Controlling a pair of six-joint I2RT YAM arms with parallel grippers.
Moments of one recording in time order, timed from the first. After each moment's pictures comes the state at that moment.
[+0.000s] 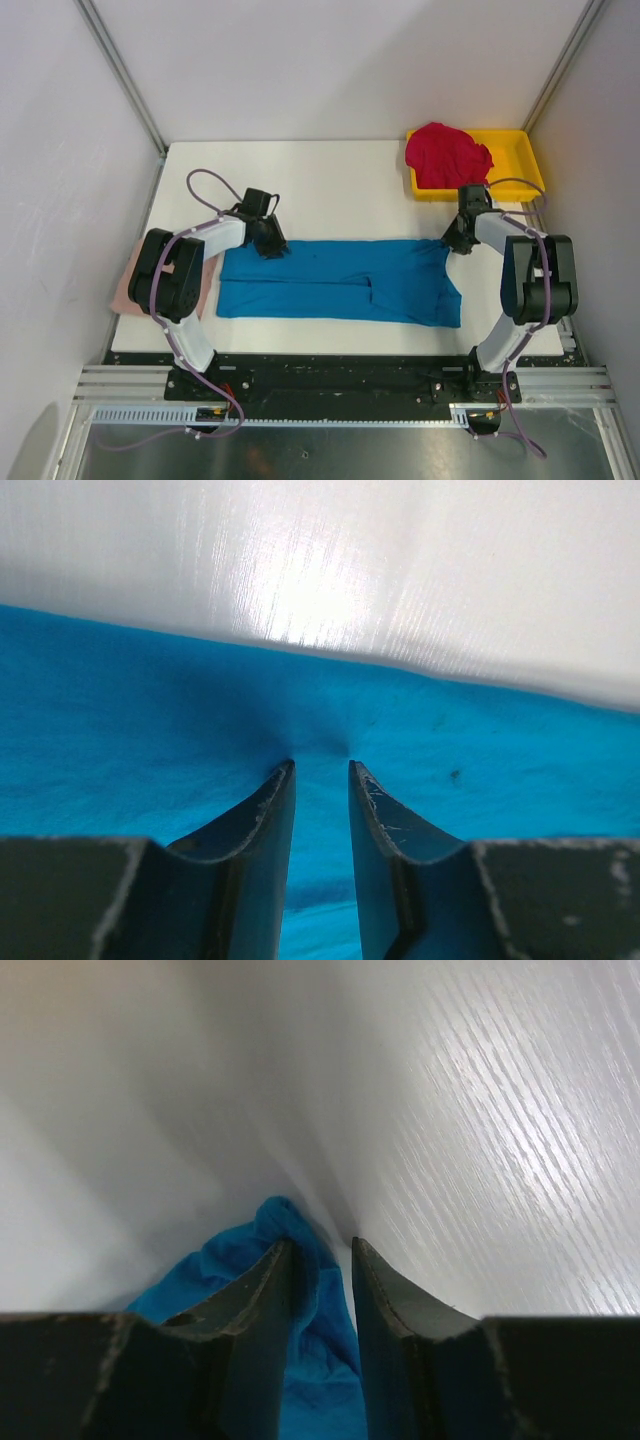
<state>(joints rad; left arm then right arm) -0.30 1.79 1.04 -0.34 0.13 -0.70 0.02 1.73 1.01 -0.37 0.15 0.62</state>
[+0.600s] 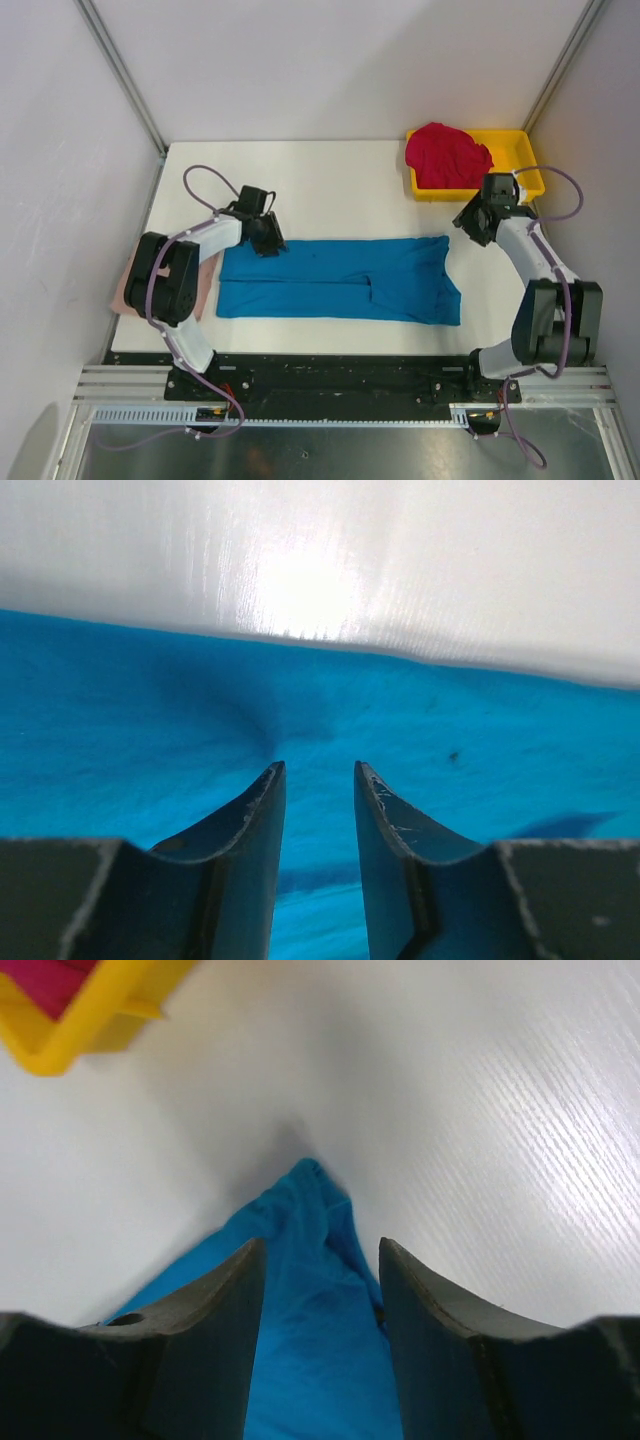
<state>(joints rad) -0.29 1.76 1.05 -0.36 0.14 -0.65 -0.04 1.50 1.05 -0.49 0.12 0.64</state>
